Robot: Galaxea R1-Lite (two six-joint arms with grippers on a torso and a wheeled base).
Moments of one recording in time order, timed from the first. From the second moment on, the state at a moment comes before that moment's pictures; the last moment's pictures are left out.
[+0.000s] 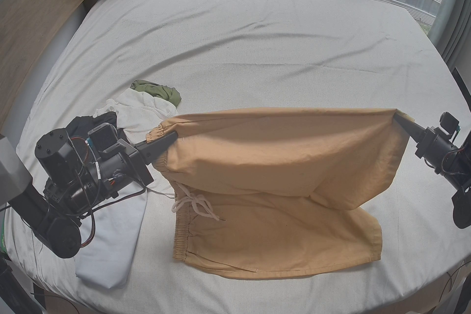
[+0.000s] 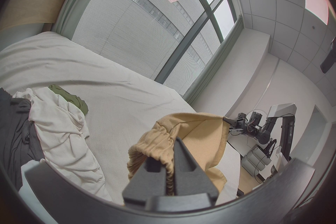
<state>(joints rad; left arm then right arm) -0.29 1.88 -0.46 -1.55 -0.51 -0.36 -0.10 1.72 -0.39 -1.54 0.66 0.42</state>
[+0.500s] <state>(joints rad) -0.27 1.88 -0.46 -1.55 -0.51 -0.36 -0.10 1.69 -0.41 -1.54 0.66 0.47</state>
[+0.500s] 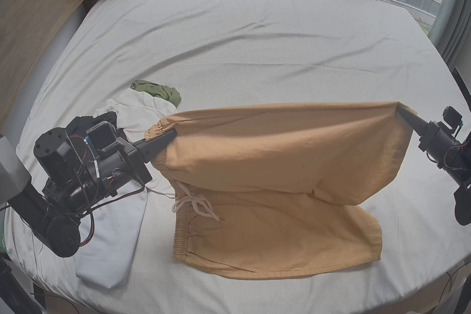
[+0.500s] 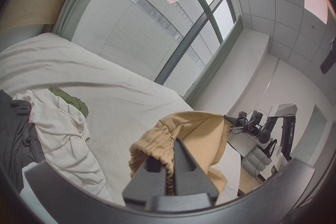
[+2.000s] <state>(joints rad) -0.27 1.87 -0.47 -1.55 -0.51 -0.36 -0.10 1.63 -0.39 -1.54 0.65 0.53</state>
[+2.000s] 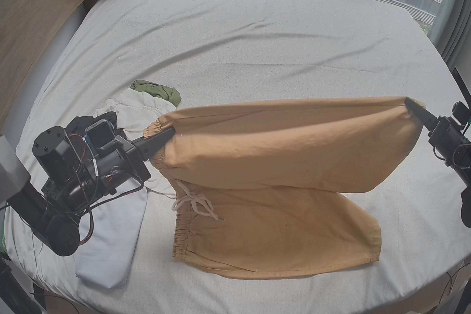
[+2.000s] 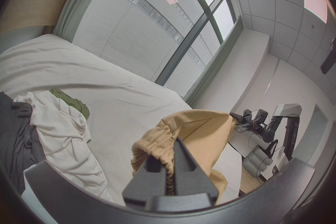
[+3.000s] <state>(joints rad) -0.25 2.02 -0.65 -1.55 -0.41 -0.38 -0.10 1.86 -0.62 -1.54 0.65 0.54</state>
